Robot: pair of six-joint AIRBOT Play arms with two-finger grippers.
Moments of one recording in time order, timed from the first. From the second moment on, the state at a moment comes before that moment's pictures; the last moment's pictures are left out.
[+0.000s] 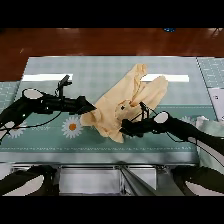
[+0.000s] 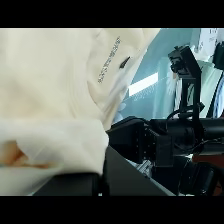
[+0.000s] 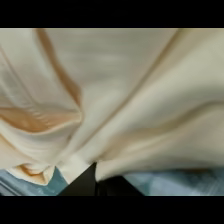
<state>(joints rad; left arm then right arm) -0.14 -1.24 0.74 0.43 -1.05 -1.16 0.52 -1.33 0.57 -0.45 0.66 1.50</state>
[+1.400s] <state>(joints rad) 0.48 -0.72 1.83 0.60 -1.03 -1.24 -0.10 -0.80 2.07 -1.05 1.48 1.52</state>
